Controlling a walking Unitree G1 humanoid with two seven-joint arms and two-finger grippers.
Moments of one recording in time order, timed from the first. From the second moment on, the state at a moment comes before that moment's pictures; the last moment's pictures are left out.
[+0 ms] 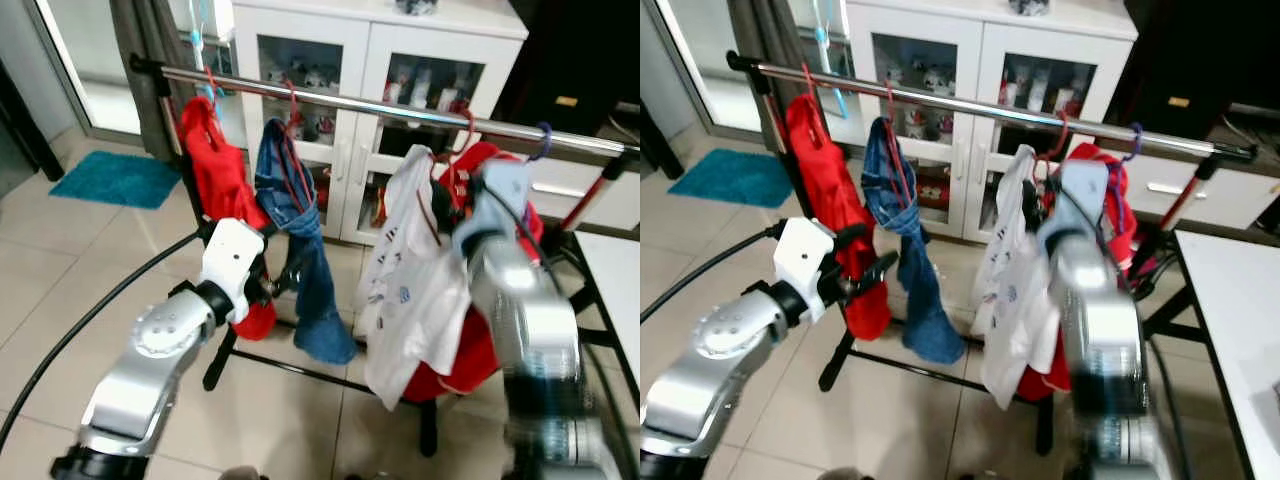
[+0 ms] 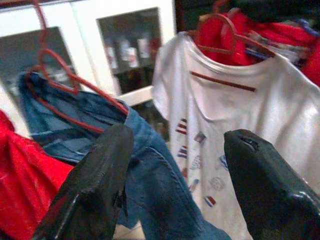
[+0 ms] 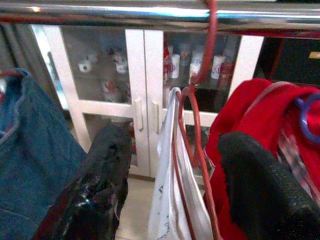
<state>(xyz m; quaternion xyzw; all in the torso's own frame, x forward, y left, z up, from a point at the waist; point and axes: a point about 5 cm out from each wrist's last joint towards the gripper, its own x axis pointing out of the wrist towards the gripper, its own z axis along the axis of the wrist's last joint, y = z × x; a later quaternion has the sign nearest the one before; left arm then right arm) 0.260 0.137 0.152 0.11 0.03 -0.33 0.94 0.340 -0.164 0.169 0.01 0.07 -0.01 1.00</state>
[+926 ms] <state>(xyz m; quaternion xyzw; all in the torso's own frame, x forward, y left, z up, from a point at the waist) 0.242 0.141 0.158 0.08 0.06 -0.46 0.88 0.384 -0.212 0.173 0.04 0.17 0.01 0.98</state>
